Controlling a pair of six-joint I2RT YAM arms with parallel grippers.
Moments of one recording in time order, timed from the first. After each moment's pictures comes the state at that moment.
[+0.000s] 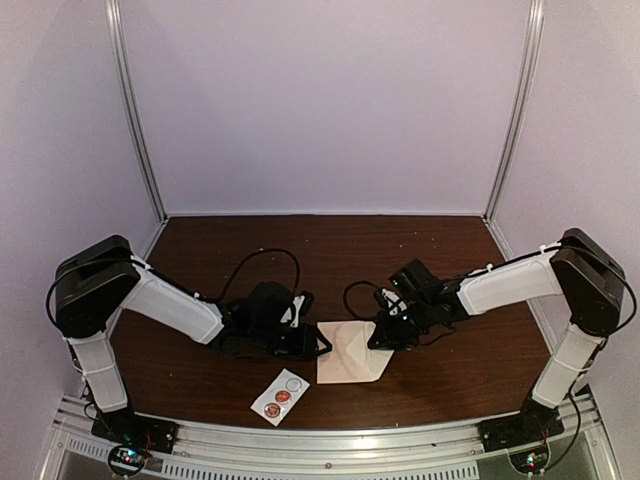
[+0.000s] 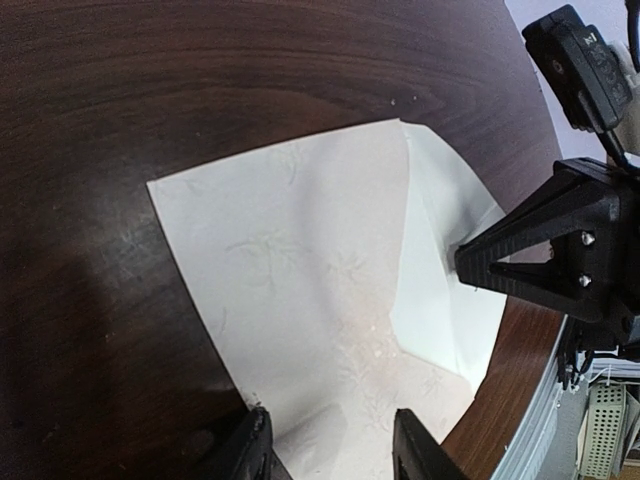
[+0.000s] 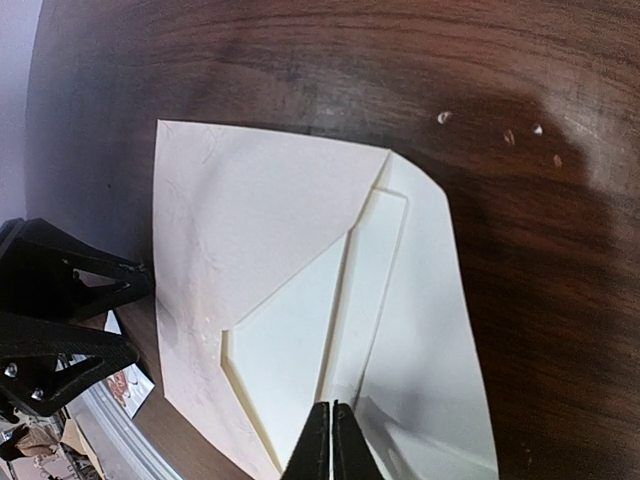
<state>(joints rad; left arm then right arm) -0.98 1.85 0.81 0.32 0.23 -0.82 0.76 1.70 0.84 -0.15 -0.36 0.73</state>
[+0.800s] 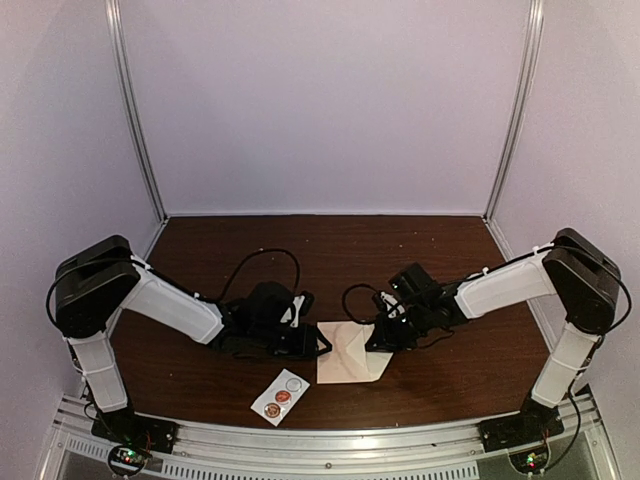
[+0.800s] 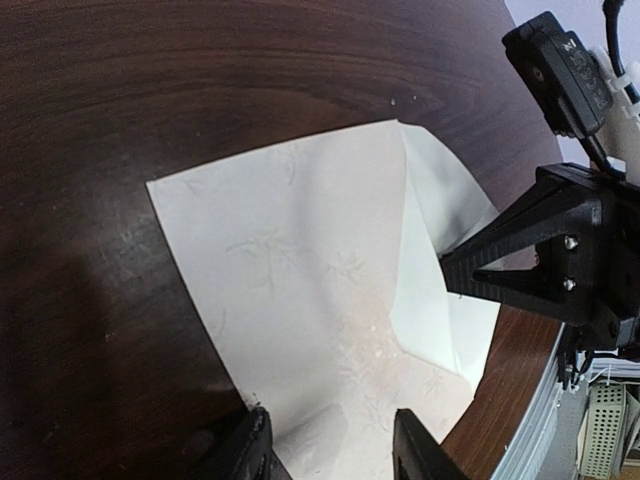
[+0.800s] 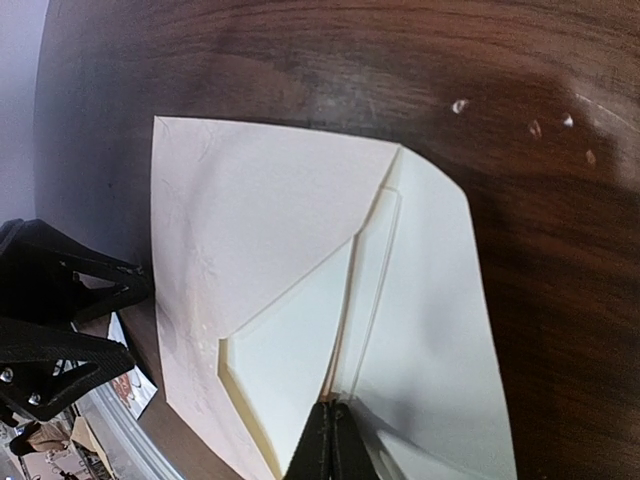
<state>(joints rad) -0.98 1.85 0.81 0.32 0.23 -0.82 0.76 1.74 0.82 -0.07 -0.39 0.75</state>
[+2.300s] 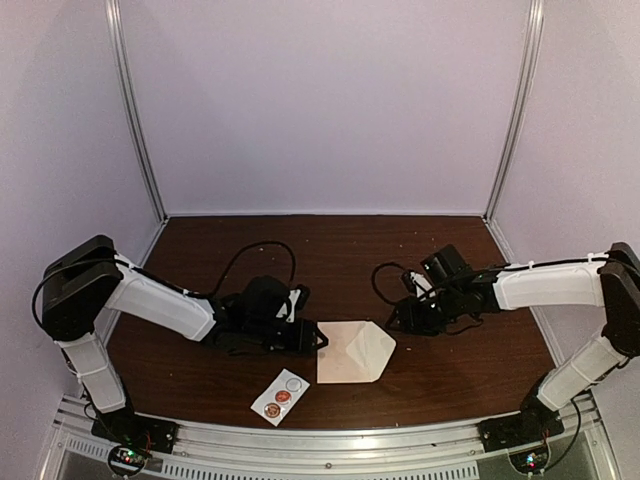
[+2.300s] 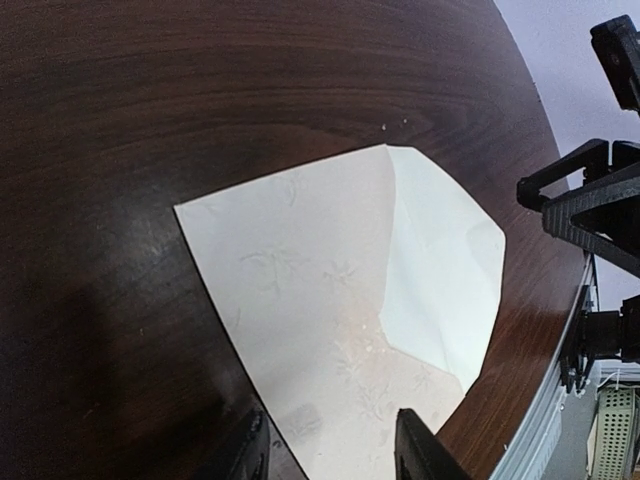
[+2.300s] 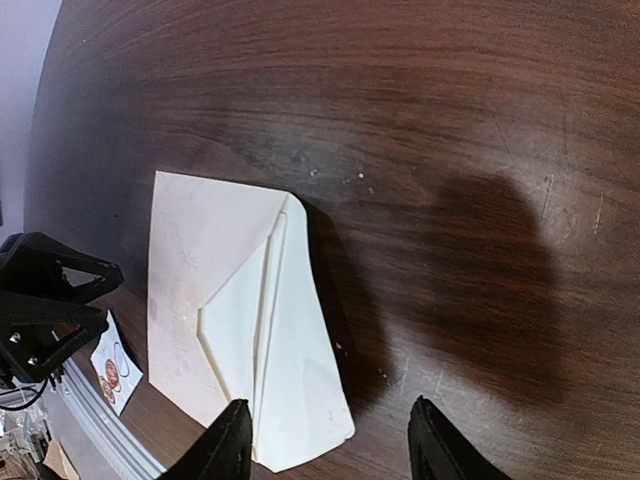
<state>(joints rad) -0.97 1.77 0.81 0.26 0.18 -0.78 0.65 1.48 0.78 -0.26 -0.28 0.64</state>
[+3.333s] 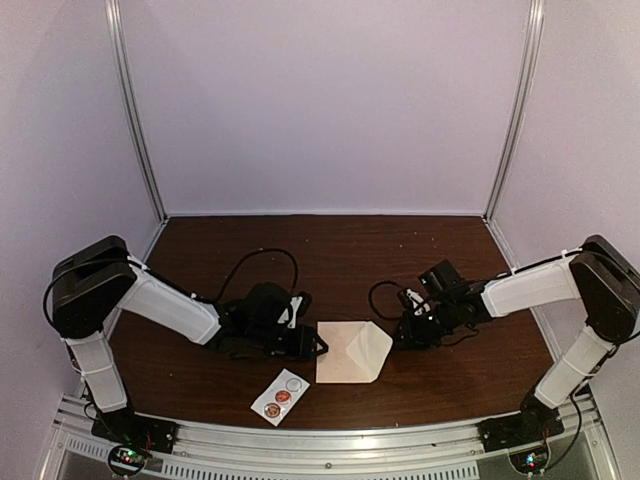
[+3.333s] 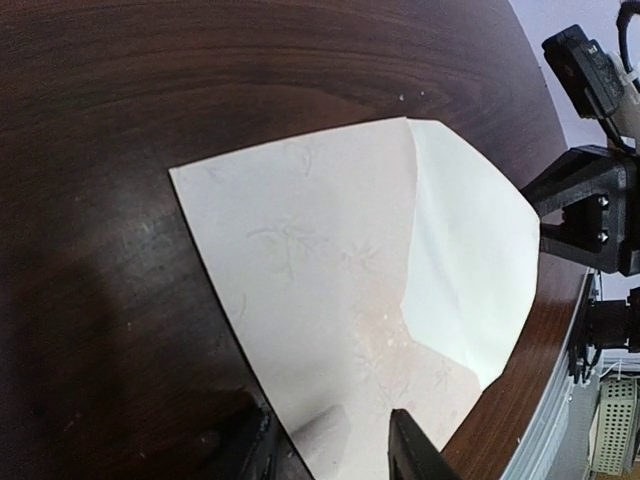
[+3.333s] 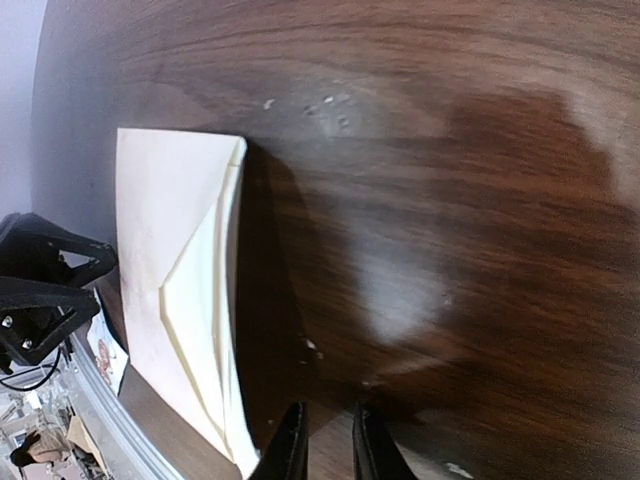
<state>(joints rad) -0.97 1.83 0.79 0.31 0.22 -0.78 0.61 1.59 0.69 -0.13 -0.42 0.65</state>
